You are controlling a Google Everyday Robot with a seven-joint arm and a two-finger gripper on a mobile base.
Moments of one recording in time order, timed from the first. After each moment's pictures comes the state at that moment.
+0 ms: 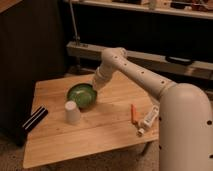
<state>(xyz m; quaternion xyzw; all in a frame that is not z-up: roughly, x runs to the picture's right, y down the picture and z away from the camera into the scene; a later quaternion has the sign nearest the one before) -0.054 -0.015 0.850 -0.04 -0.35 -0.67 0.65</state>
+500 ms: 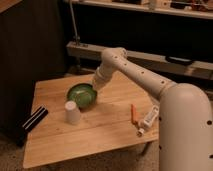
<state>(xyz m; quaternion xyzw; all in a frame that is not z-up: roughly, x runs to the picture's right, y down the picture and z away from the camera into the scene) -0.053 -0.015 0.850 -0.04 -0.35 -0.67 0.65</state>
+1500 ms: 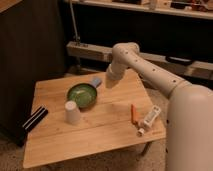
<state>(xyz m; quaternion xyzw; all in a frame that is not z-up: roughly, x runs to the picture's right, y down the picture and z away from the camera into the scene) 0.056 -0.019 0.833 -0.12 -0.31 -0.62 0.71</state>
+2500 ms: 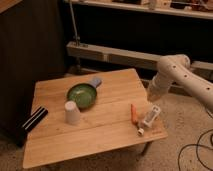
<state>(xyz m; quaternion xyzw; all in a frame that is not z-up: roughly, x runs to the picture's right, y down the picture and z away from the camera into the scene) 0.253 0.050 0.787 -0.22 -0.22 -0.53 0.79</state>
